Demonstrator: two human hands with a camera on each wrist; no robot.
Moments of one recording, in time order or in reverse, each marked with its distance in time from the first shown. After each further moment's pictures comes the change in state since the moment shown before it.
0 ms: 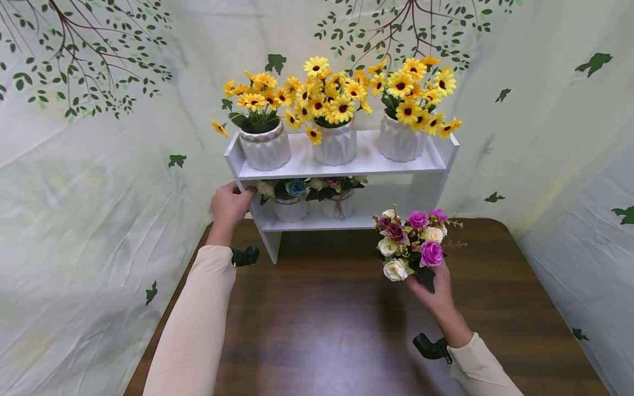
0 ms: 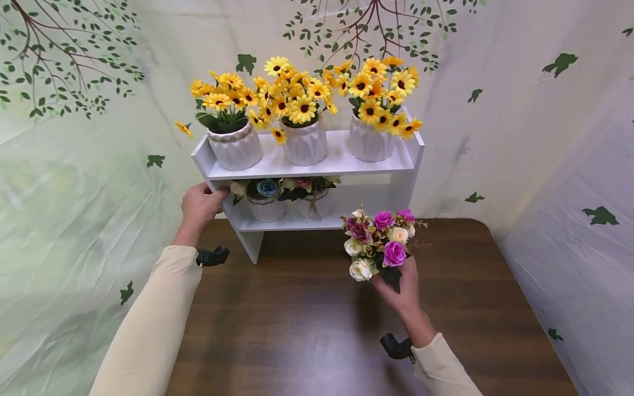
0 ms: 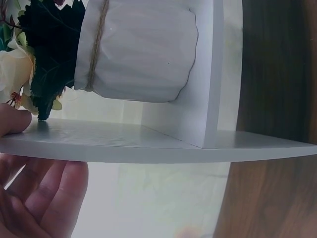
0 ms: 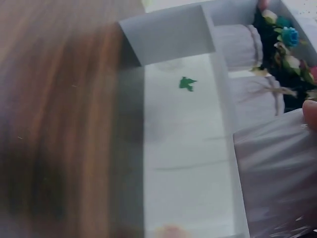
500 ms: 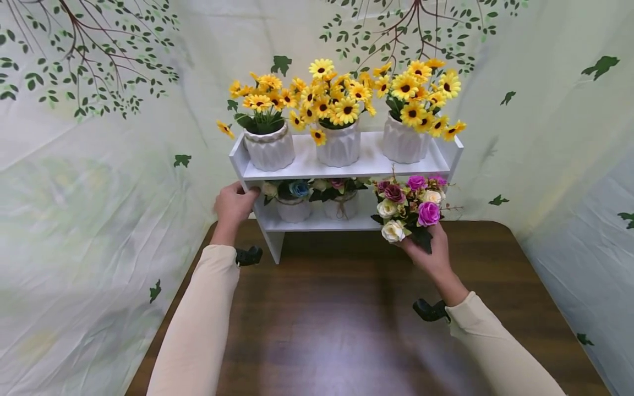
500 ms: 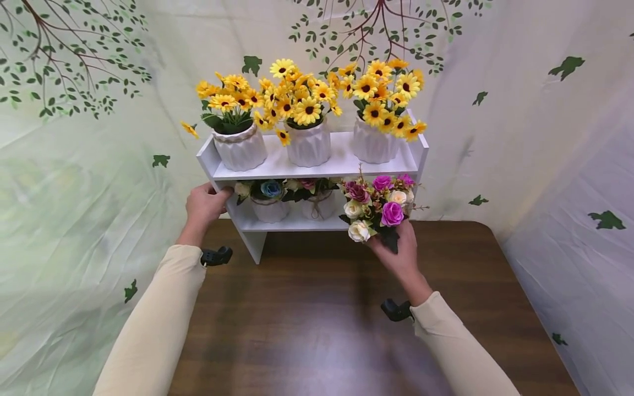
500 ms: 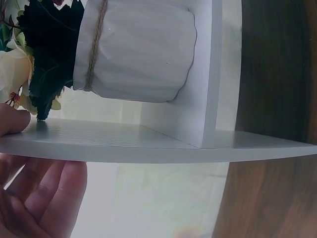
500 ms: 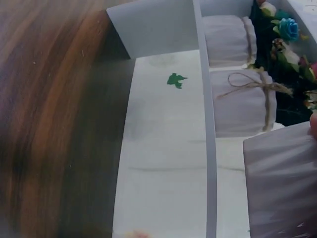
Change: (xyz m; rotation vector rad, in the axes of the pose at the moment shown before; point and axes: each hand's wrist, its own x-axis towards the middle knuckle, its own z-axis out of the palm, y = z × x) left_hand 0.001 -0.001 -0.003 0.004 -0.009 -0.005; right_hand 0.072 -0.012 0.013 -0.004 -0.099 0.179
